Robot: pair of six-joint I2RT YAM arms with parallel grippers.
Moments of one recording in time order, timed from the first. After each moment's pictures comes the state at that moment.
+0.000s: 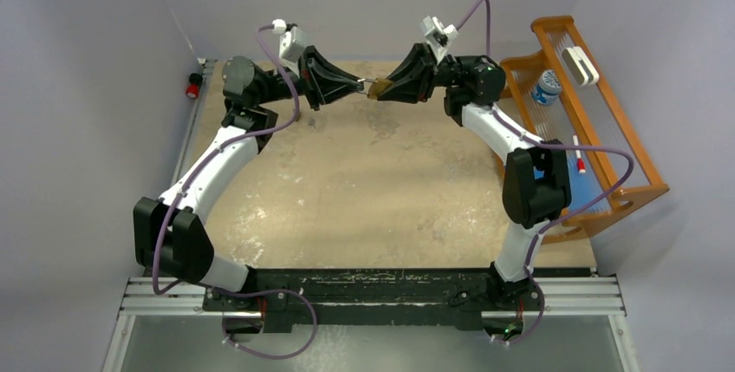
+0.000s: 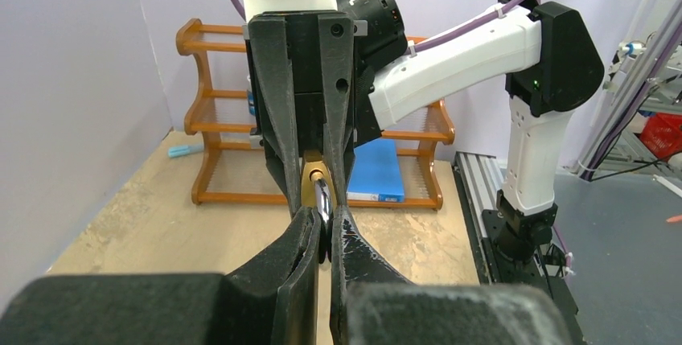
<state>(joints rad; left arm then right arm) -0.32 1.46 1.26 0.68 1.12 -0.49 0.32 1.86 1.48 1.45 -1.37 1.13</state>
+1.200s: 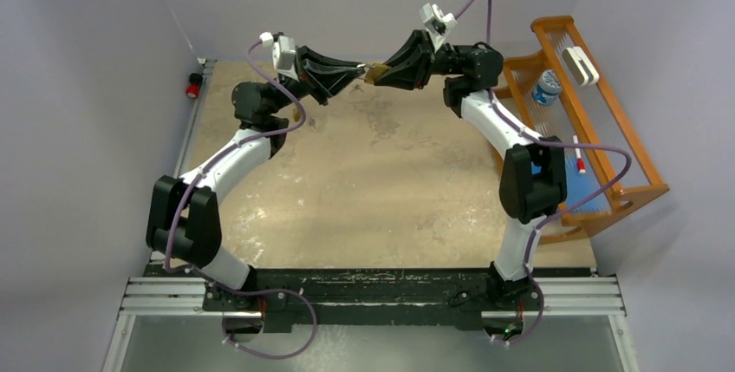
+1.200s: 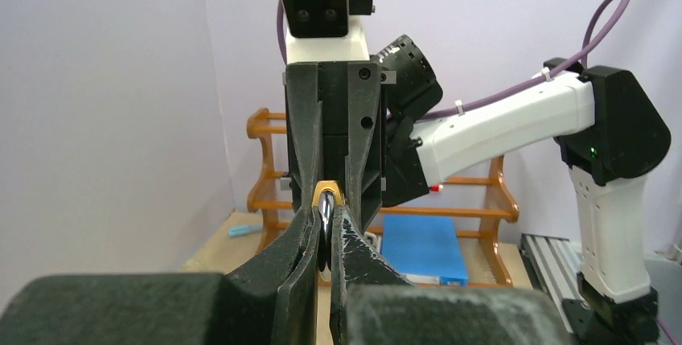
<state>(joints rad) -0.34 1.55 1.14 1.12 0.94 -0.58 0.32 1.89 1.58 1.28 -1.34 0.97</state>
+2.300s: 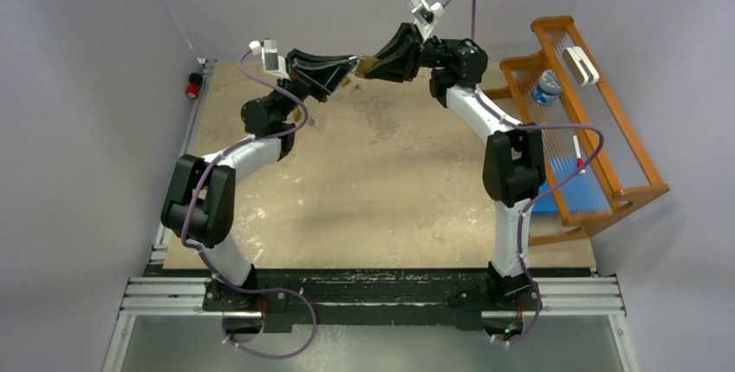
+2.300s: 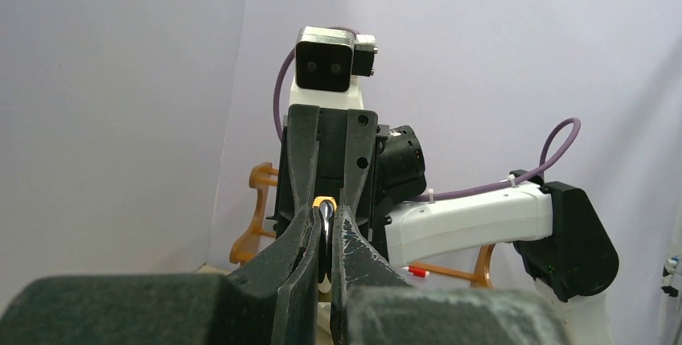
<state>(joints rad) -0.34 1.72 1.07 1.53 0.71 -0.88 0.35 2.08 1.79 1.42 -1.30 1.19</state>
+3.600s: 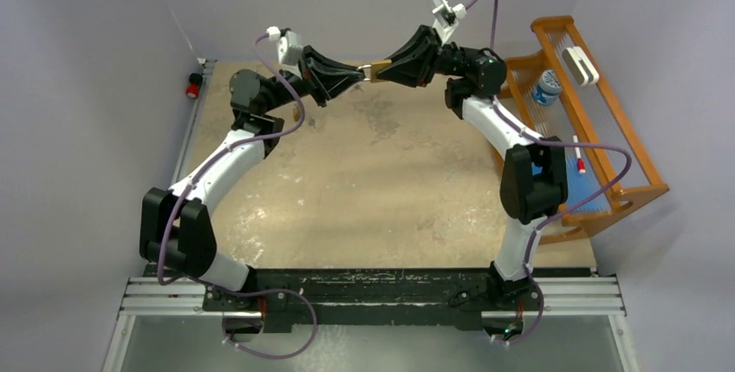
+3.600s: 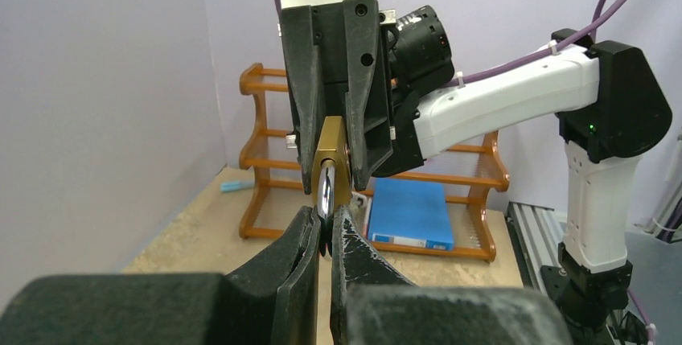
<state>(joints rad) -0.33 1.51 1.16 0.93 0.94 -0.51 0.31 1.90 1.57 1.42 -1.22 1.25</state>
